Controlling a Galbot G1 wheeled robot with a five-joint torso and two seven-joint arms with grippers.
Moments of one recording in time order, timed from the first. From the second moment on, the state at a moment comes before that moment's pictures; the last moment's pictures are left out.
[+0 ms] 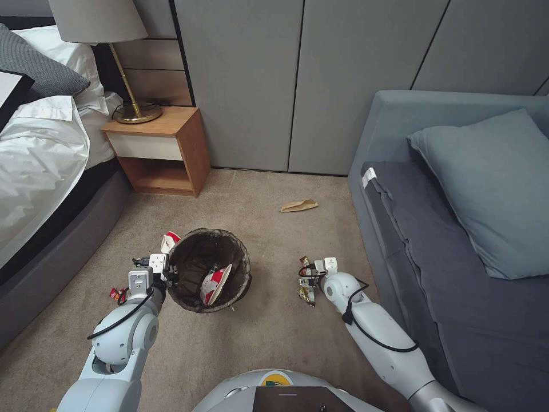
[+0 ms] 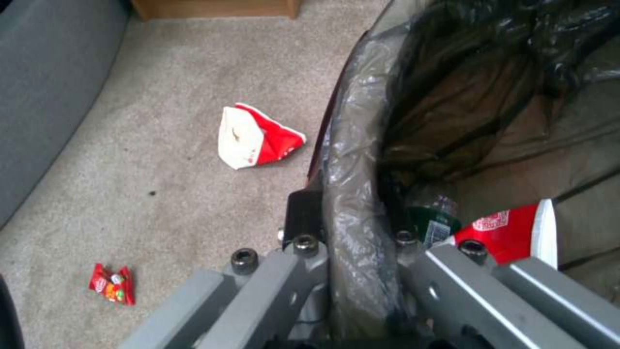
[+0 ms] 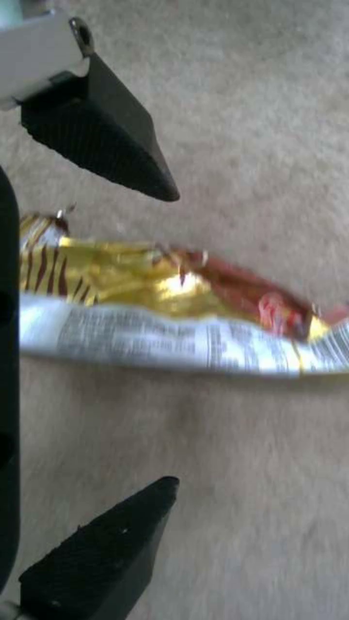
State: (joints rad) left arm 1.50 -1.31 -0.66 -2.17 -0.29 0.74 -0.15; right arm -0.94 1.24 0.07 1.35 0.68 -0.72 0.32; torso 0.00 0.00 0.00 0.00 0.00
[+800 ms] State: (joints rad) left arm 1.50 -1.31 -0.67 -2.16 -0.29 0.74 -0.15; right arm -0.88 1.33 0.06 1.11 0.56 -0.63 0.24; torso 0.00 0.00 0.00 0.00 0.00
